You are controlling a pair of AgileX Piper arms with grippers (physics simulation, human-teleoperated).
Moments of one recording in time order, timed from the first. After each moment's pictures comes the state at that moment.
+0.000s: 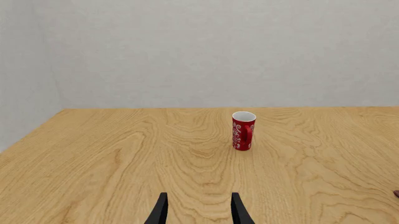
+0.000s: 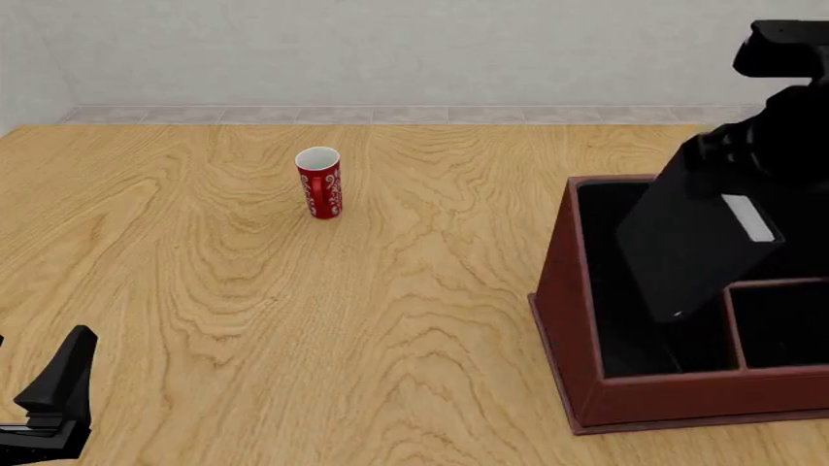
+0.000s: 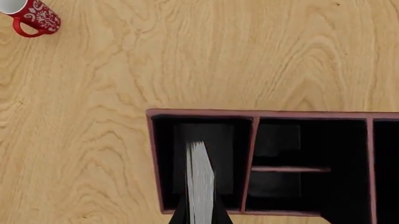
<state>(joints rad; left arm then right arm) 0.00 0.01 -0.01 0.00 0.01 0.13 1.21 -1.33 1.18 0.06</state>
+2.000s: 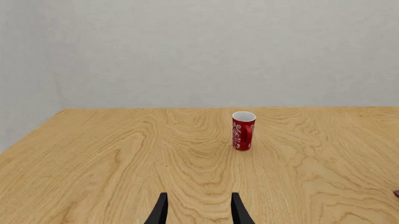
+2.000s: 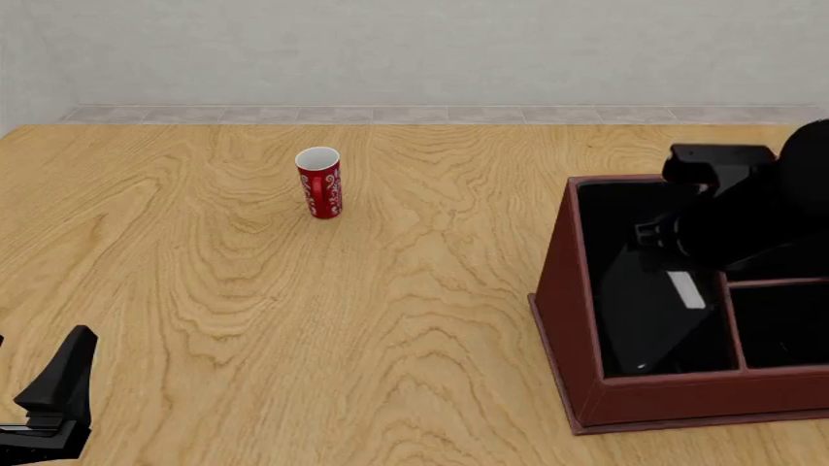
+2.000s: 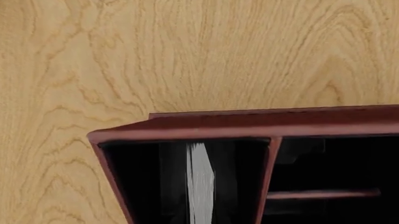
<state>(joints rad) 0.00 0.01 -0.01 0.00 0.01 0.10 1.32 -1.01 0.85 0.08</state>
